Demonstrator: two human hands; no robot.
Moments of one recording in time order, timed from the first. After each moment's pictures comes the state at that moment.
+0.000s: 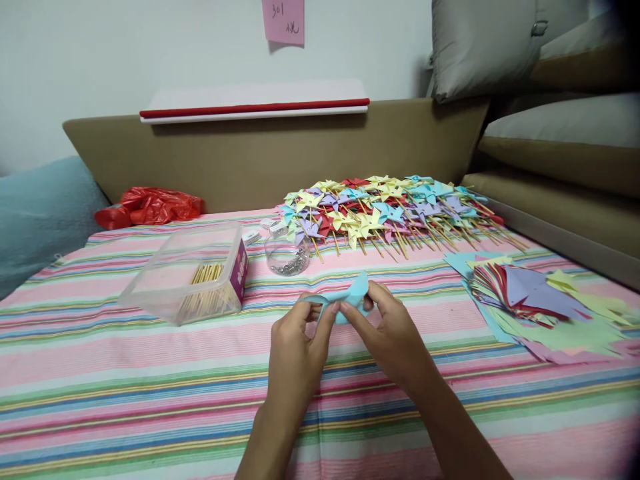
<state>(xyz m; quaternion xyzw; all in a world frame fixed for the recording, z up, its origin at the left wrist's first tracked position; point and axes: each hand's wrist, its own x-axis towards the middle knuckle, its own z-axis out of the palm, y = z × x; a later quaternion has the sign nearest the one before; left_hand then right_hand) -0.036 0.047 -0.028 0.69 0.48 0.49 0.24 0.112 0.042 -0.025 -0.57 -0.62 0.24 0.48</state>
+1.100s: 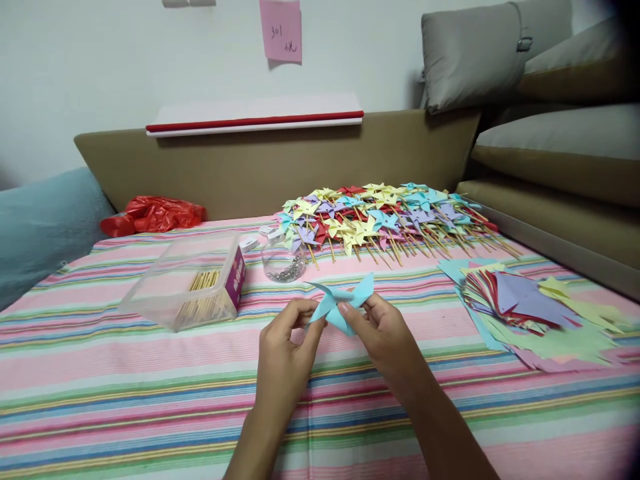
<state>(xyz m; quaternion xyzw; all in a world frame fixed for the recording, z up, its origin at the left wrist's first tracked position) -0.036 0.047 -0.021 0.68 0.45 0.50 0.29 0.117 0.040 -0.021 -0.45 -0.52 0.45 0.57</state>
